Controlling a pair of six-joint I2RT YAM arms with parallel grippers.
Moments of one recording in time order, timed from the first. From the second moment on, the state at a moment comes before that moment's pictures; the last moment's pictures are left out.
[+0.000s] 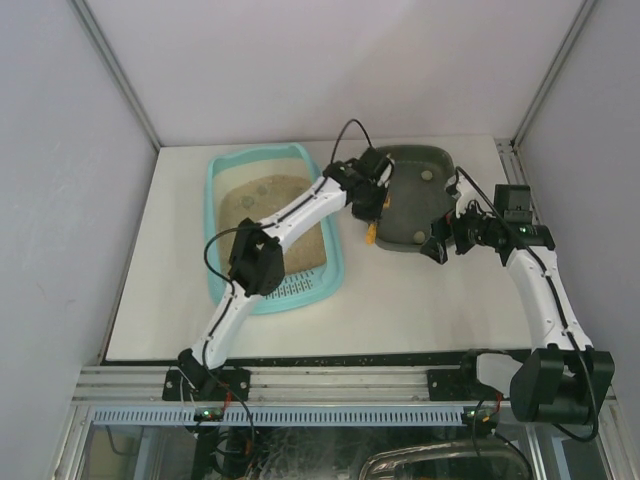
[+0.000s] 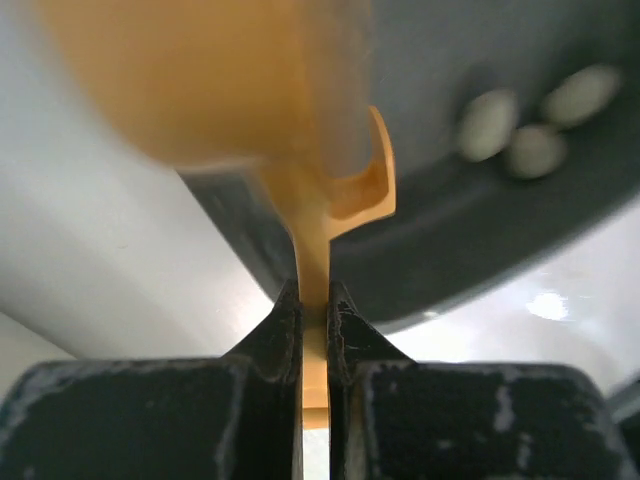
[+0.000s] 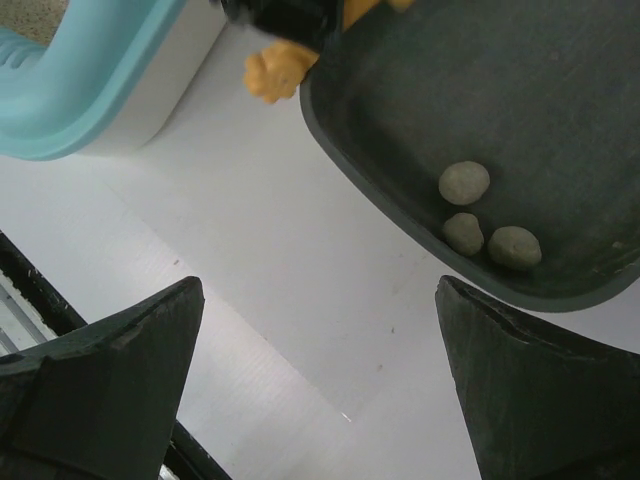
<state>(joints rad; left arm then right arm) -0.76 2.40 2.37 -0.91 0.12 -0.42 -0.08 1.16 0.98 -0.70 -0.73 -0.42</state>
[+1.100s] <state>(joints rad) -0.24 1.61 1.87 -1.06 0.34 -0.40 0.00 1.14 0.98 -0.69 -0.69 -0.44</state>
